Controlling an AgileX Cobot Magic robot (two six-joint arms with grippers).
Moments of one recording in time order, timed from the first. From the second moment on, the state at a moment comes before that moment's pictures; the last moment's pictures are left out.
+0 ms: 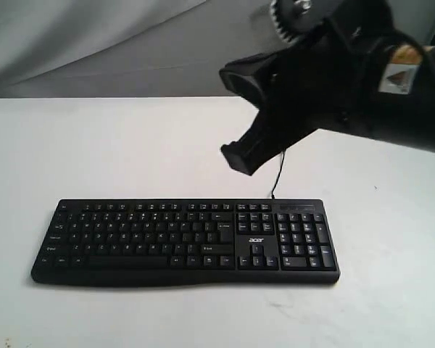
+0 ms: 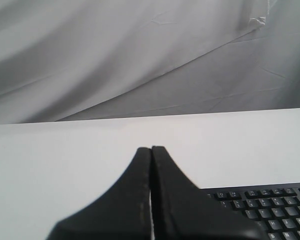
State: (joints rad) left arm 0.04 0.00 0.00 0.03 0.16 -0.02; right arm 0.88 1.21 -0.88 0.23 0.06 -0.51
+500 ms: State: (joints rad) left arm 0.04 0.00 0.00 0.03 0.16 -0.02; right arm 0.85 0.97 -0.87 0.28 0.01 -0.47
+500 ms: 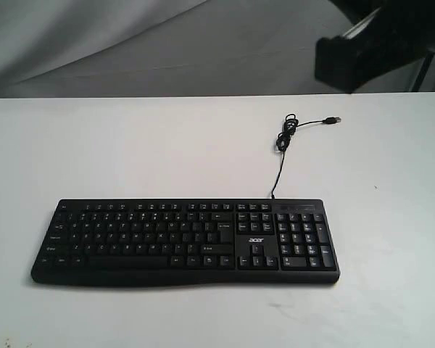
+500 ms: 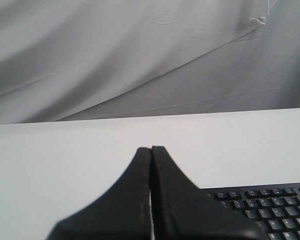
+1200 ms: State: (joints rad) left arm 0.04 0.00 0.00 0.03 0.16 -0.02; right arm 0.02 0.32 -0.17 0.32 -0.06 -0.24
